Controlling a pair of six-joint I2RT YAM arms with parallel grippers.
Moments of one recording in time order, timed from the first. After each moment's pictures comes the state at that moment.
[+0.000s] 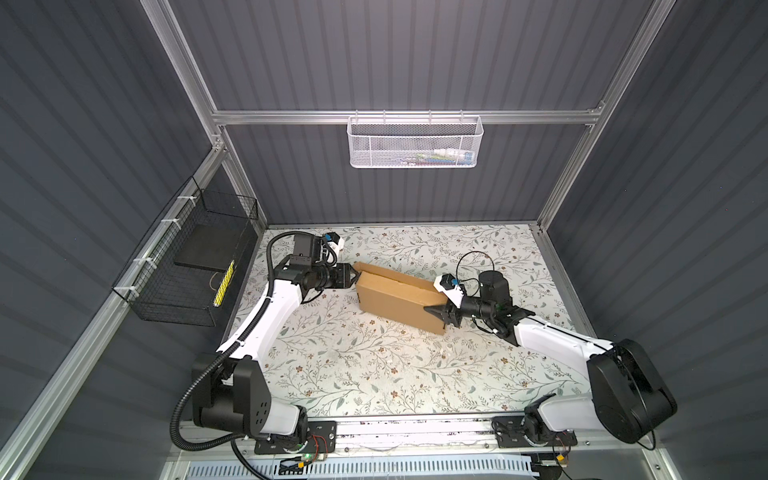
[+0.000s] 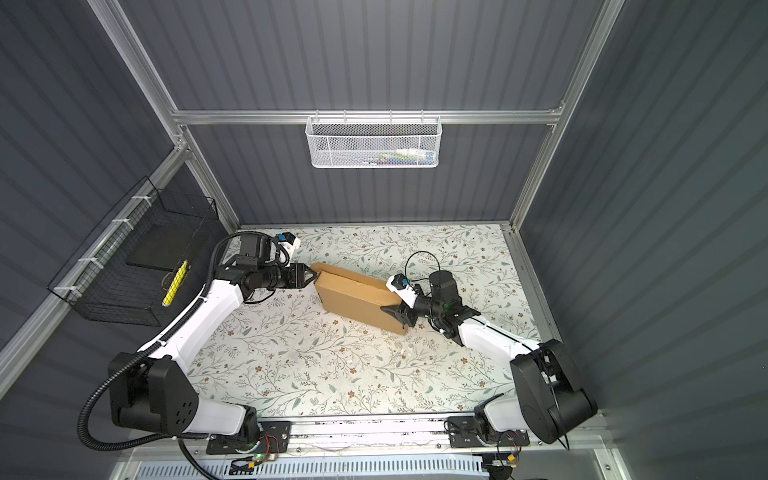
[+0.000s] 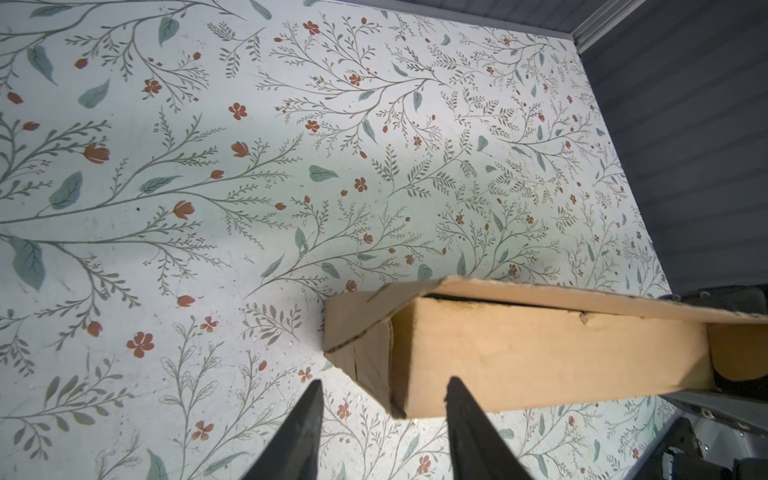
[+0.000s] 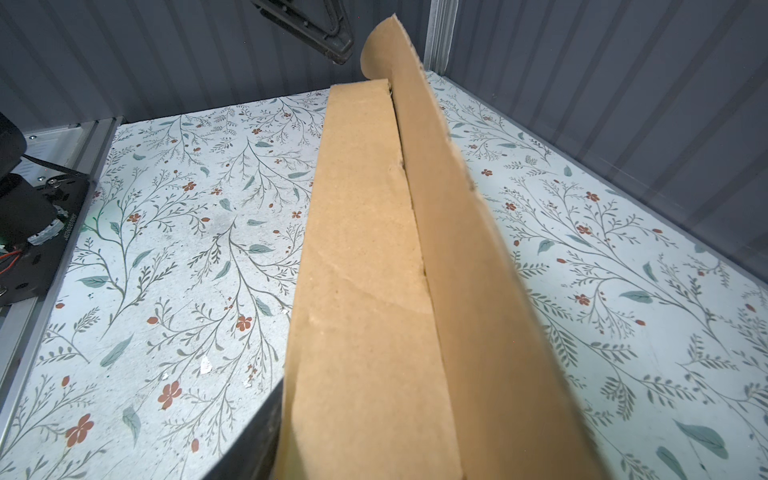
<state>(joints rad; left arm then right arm) -0.20 1.44 1.19 -0.59 0.40 -0.13 0.43 1.38 0.65 0.26 -0.68 -0.35</state>
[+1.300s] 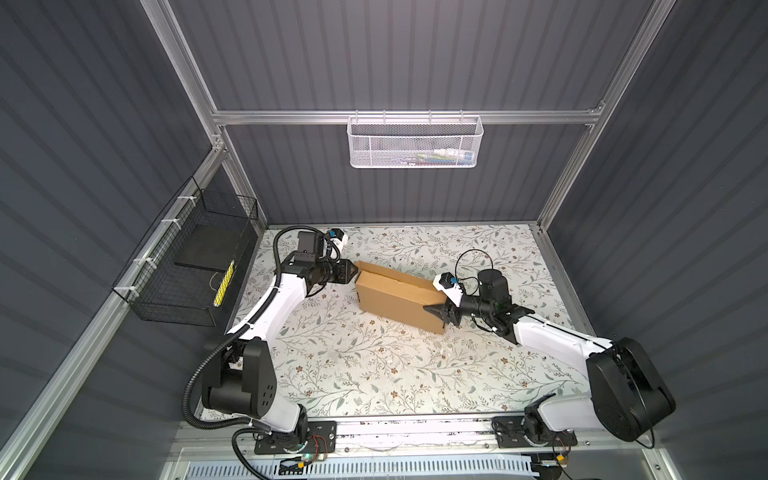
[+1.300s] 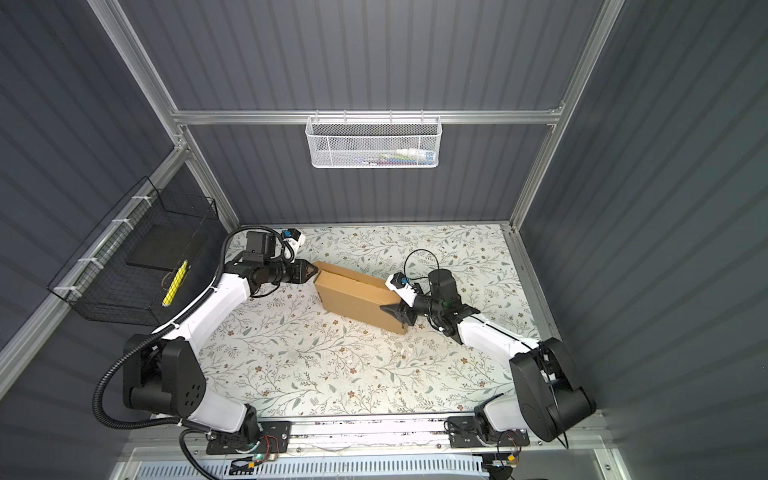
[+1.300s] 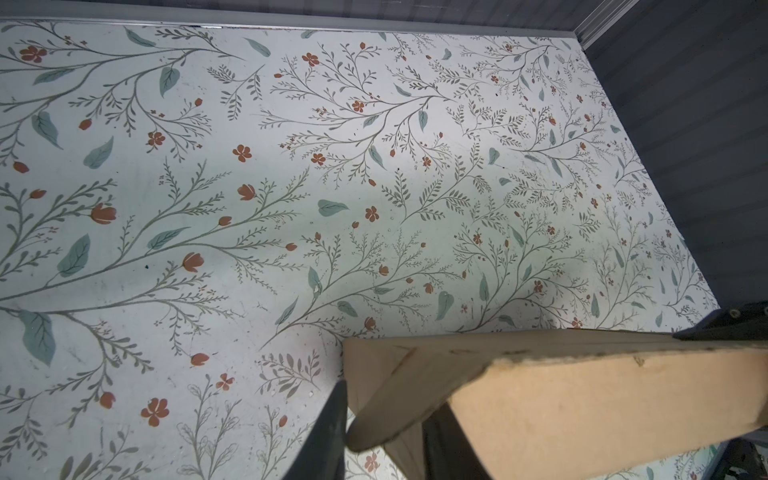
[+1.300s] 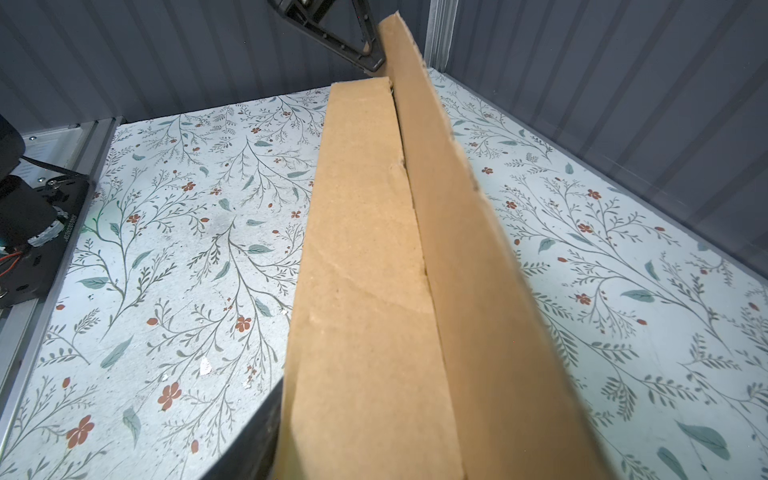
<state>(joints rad) -0.20 1.53 1.21 -0.49 0.43 -0.05 0.43 1.39 0.68 0.23 -0.68 -0.35</state>
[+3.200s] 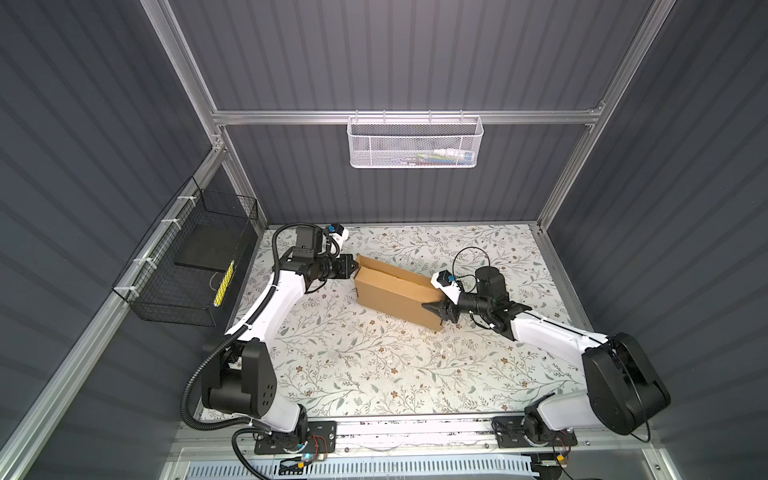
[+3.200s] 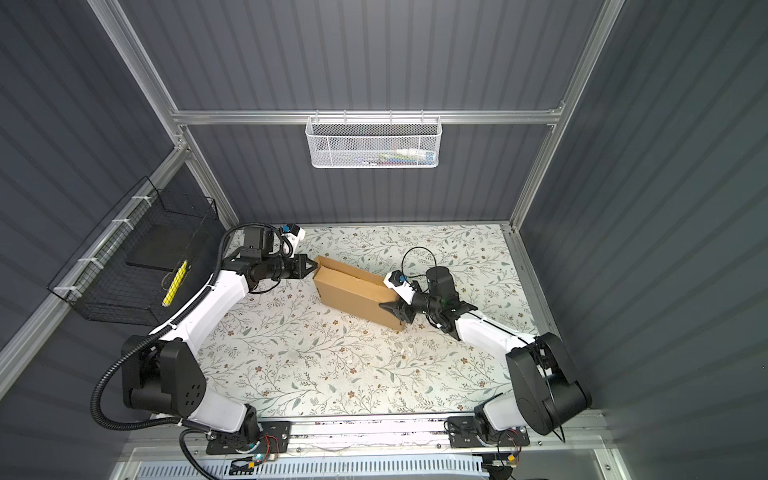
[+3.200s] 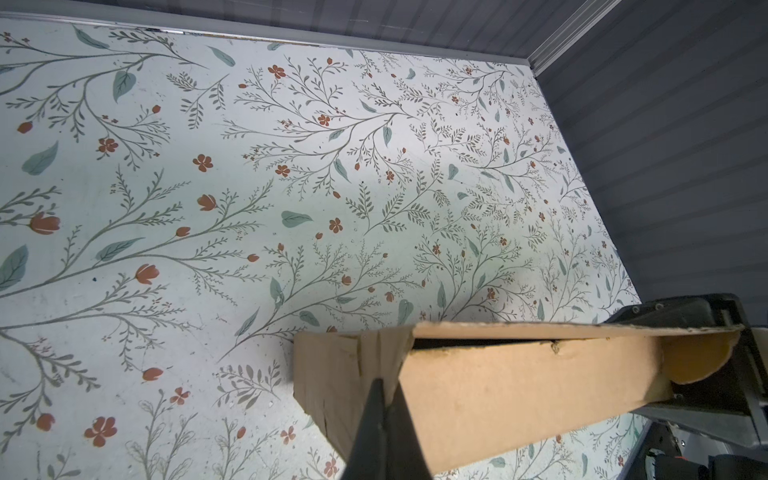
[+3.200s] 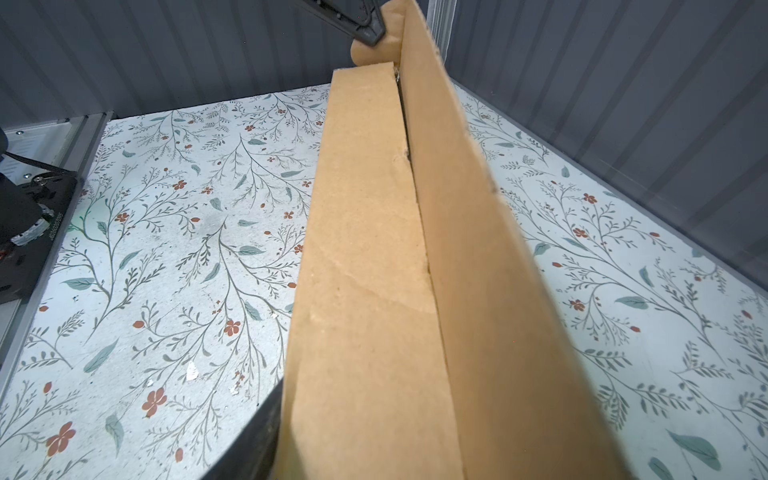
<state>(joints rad) -0.20 1.53 1.26 -0.51 0.52 -0.13 0.44 1.43 0.71 0.23 -0.67 -0.37</state>
